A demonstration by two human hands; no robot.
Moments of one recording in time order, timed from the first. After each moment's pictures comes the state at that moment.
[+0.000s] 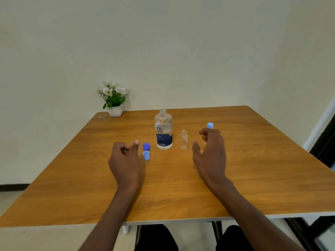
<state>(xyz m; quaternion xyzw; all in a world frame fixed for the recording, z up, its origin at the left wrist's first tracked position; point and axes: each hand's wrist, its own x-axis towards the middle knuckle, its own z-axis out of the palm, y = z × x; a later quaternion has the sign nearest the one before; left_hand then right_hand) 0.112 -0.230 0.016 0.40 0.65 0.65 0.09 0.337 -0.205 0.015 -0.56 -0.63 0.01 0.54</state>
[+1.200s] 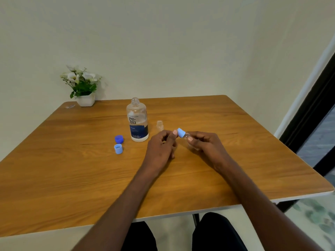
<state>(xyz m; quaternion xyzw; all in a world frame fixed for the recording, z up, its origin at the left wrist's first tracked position) 0.240 -0.199 0.016 0.60 0.47 0.50 0.41 0.429 -0.185 0.007 -0.44 -0.59 0.45 0.50</state>
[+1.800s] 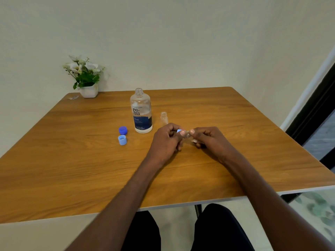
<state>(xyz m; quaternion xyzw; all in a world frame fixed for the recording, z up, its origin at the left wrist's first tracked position) 0.239 -0.196 0.012 0.61 0.47 0.47 0.42 0.430 -0.185 0.007 -0.44 -0.66 0.42 0.43</state>
